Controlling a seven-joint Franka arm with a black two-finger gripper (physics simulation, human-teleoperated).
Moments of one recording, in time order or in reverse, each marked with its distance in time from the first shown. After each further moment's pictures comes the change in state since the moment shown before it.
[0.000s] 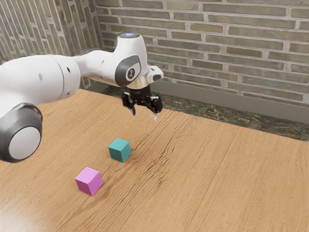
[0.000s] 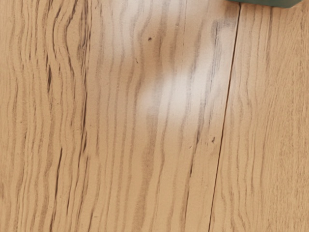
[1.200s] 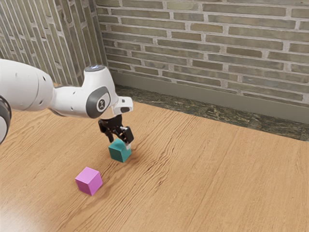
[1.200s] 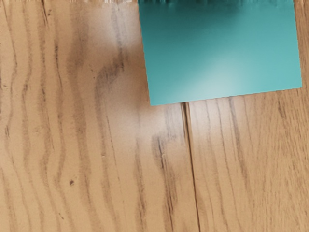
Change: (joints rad) arm 0.078 -0.206 -0.010 -0.528 -0.076 0.294 0.419
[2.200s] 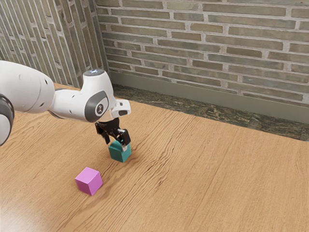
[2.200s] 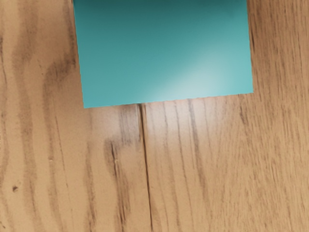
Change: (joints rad) arm 0.018 0.023 0.001 -0.011 0.049 0.048 -0.040
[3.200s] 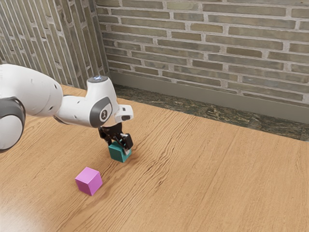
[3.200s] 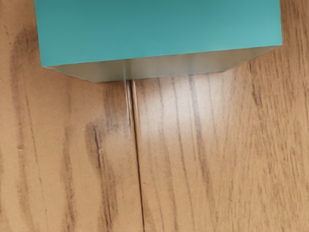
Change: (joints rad) arm 0.021 0.080 -0.019 0.036 -0.020 0.043 0.011
